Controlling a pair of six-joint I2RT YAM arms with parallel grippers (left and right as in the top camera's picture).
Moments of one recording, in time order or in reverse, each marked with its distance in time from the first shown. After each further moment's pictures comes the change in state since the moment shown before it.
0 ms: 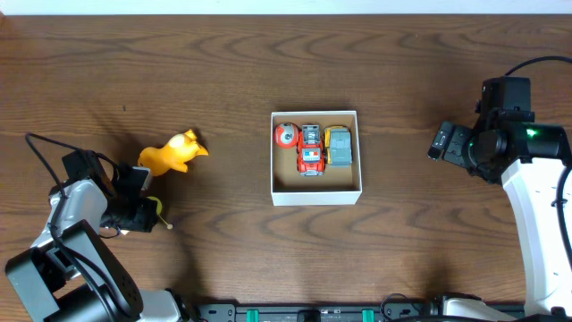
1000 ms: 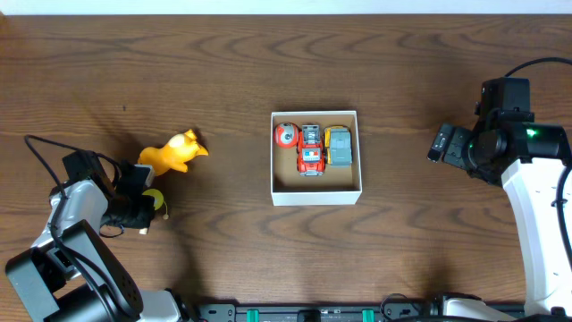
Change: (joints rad) left arm 0.000 0.000 -0.005 0.009 0.089 -0.011; right arm 0.000 0.000 0.000 -0.020 0.000 0.000
